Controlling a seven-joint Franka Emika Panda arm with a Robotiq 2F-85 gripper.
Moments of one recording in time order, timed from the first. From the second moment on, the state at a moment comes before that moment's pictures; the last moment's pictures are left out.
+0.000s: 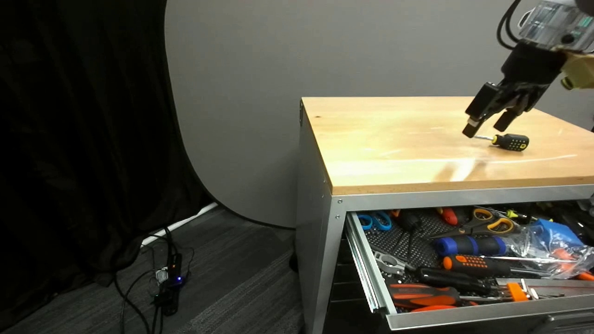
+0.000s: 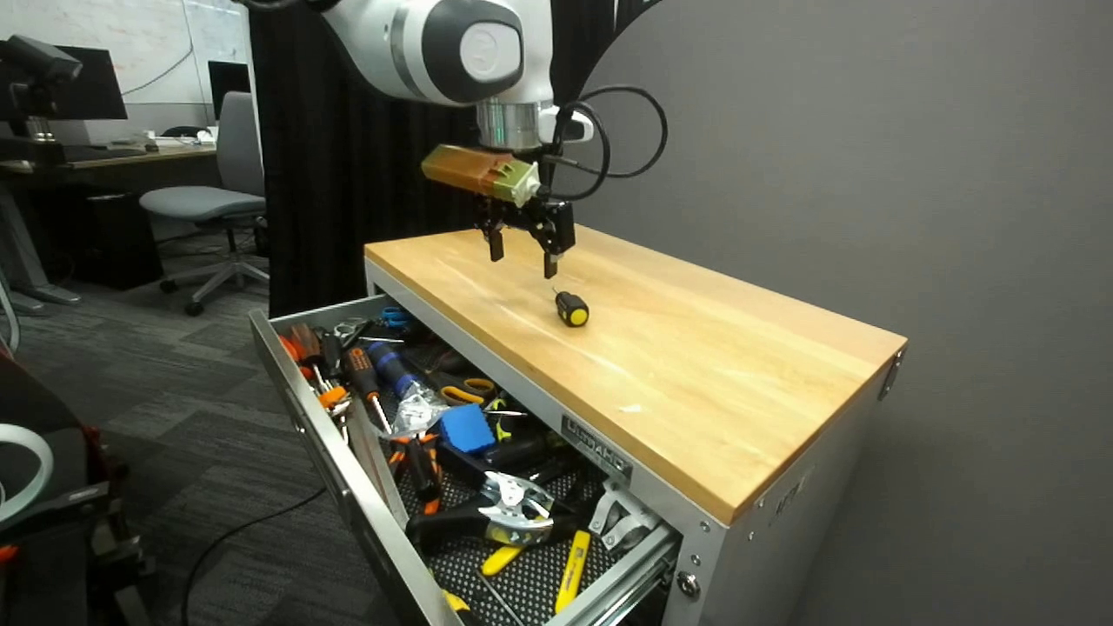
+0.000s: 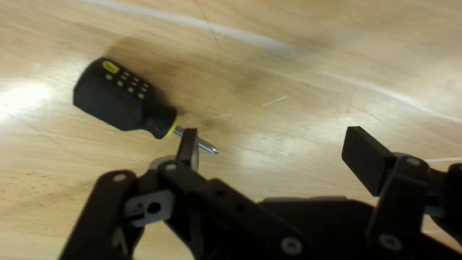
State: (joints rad) arm 0.09 0.45 0.06 -1.80 -0.03 2.43 -0.13
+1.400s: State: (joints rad) arm 0.09 0.62 0.01 -1.51 -0.14 2.07 -0.12
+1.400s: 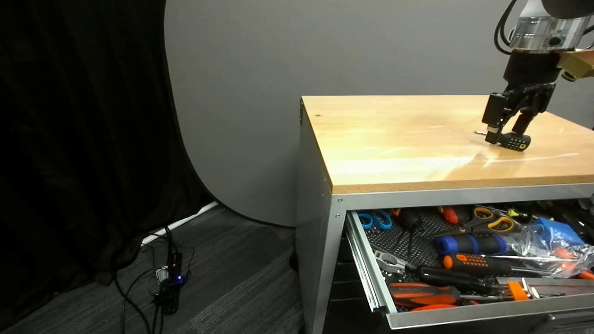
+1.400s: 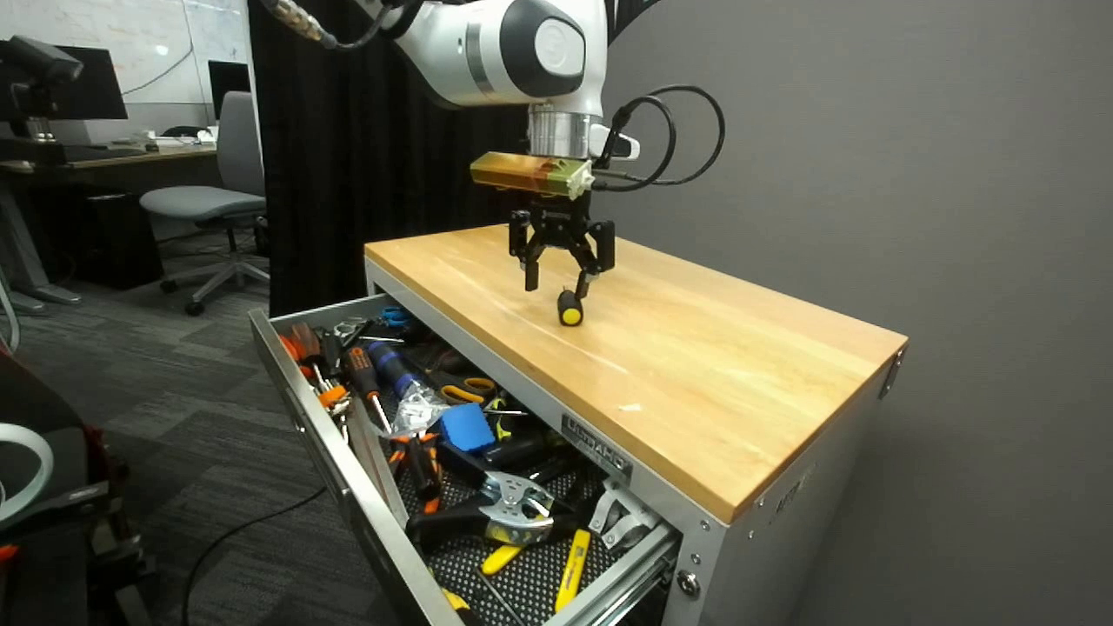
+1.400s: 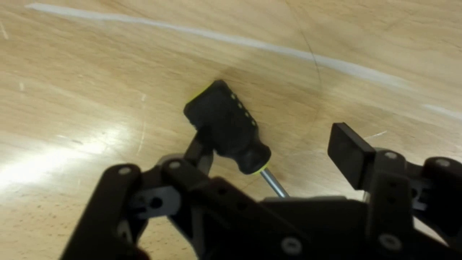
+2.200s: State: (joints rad) arm 0.08 0.62 -0.01 -1.56 -0.19 2.26 -0.07
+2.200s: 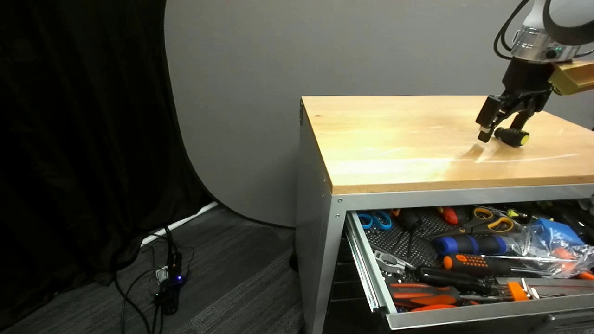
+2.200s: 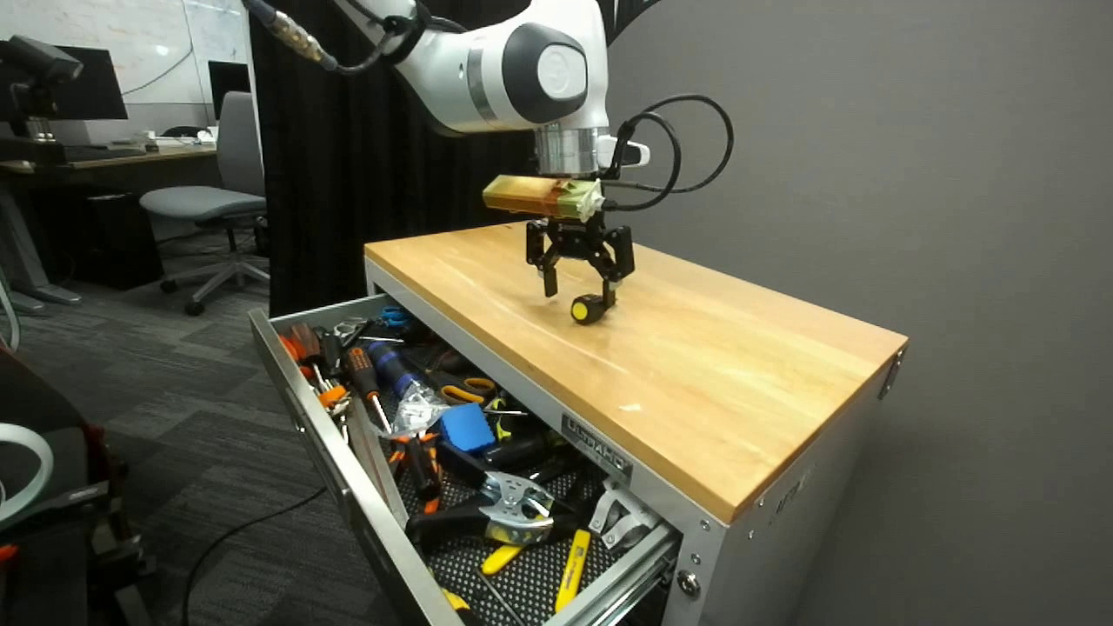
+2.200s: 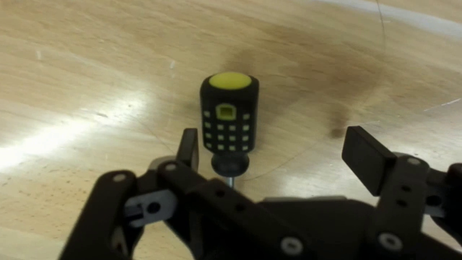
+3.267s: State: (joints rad) arm 0.07 0.50 -0.05 -1.75 -0.20 2.25 0.02
